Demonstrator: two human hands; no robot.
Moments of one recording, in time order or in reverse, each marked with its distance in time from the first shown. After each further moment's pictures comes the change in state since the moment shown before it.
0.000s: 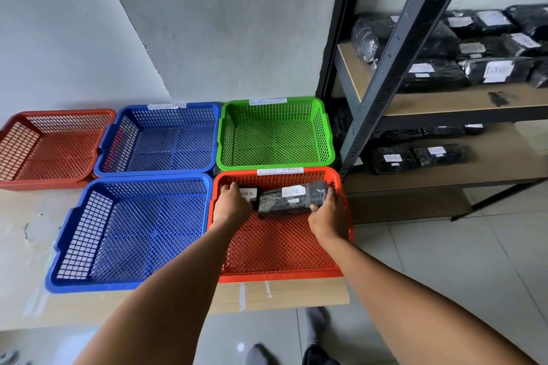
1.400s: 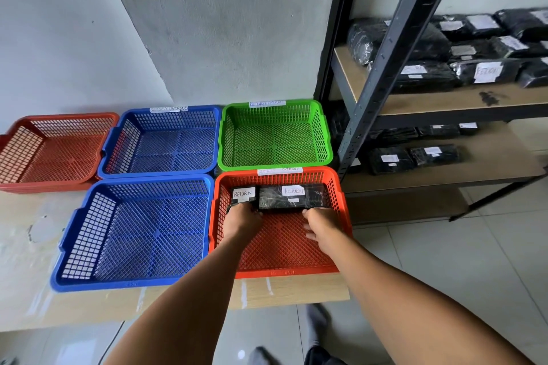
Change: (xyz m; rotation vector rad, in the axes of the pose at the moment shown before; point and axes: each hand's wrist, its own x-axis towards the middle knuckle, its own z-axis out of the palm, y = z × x) left_hand -0.040 0.001 0.020 -0.005 -0.049 0.030; right_hand -0.010 0.000 0.007 0.718 -0.310 0.417
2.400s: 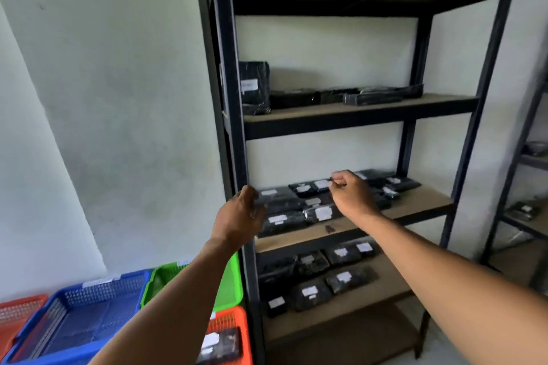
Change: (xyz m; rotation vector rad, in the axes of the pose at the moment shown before) left_hand -0.168 0.384 -0.132 -0.007 0.599 0.957; right_hand -0.183 -0.240 -0.387 -0.221 0.500 -1.061
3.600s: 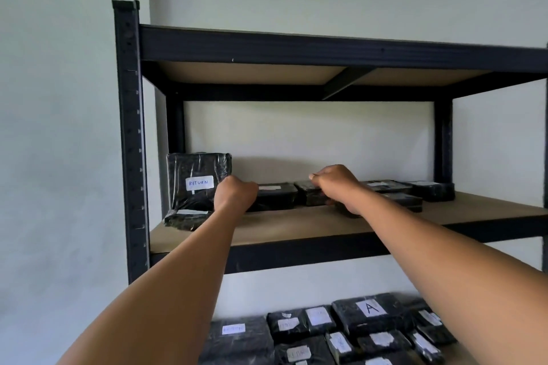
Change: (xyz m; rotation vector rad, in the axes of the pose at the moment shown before) left_hand 0.383 0.101 0.053 -0.120 0.202 -0.536; right_hand 0.370 -0.065 -0.066 0.125 -0.191 -0.114
